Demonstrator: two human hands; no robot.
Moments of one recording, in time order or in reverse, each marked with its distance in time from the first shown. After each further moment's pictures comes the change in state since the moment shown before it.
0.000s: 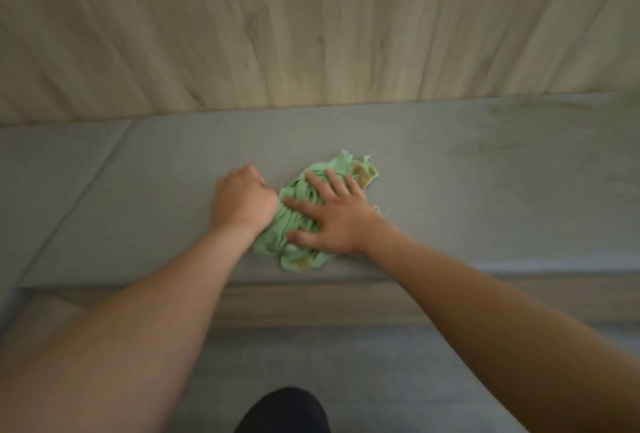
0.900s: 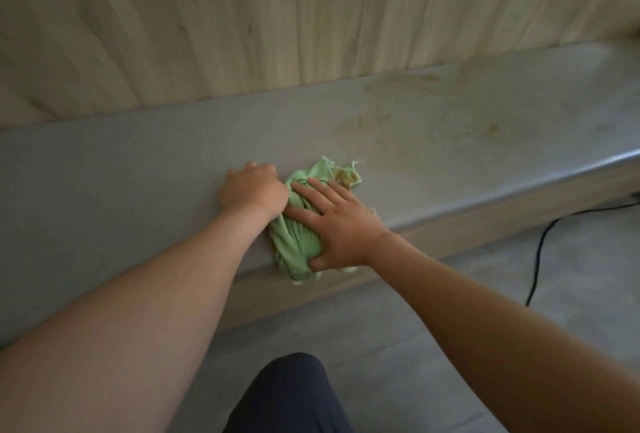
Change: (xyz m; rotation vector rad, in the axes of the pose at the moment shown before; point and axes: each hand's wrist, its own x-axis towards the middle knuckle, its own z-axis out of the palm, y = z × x) left_hand -0.040 0.148 0.072 0.233 -0.363 0.290; right_hand -0.140 0.097 0.021 -0.191 0.150 0.063
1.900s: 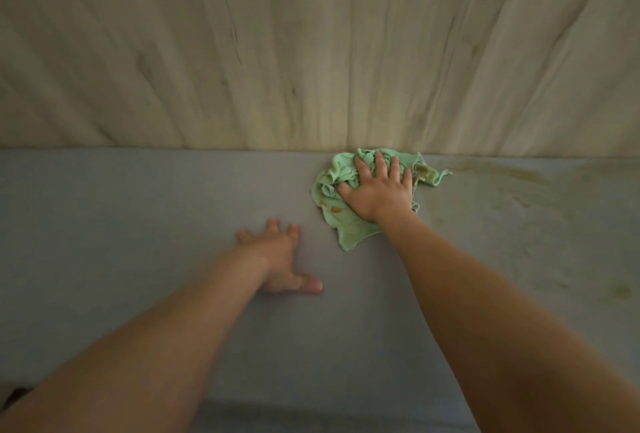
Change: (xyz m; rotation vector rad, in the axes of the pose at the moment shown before) left_hand 0.097 0.048 0.004 0.258 -0.463 -0.086; right_hand 0.213 0.209 0.001 0.261 -0.144 0.475
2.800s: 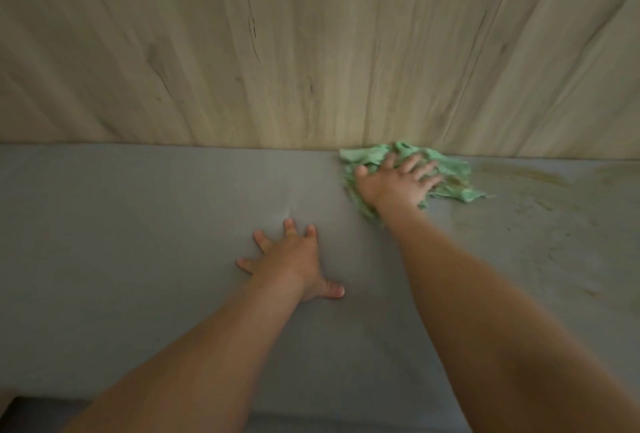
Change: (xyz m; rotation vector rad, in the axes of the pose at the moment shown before) left_hand -0.009 0.016 0.007 -0.284 0.036 -0.130; right_hand 0.015 -0.027 -0.002 -0.033 0.016 0.292
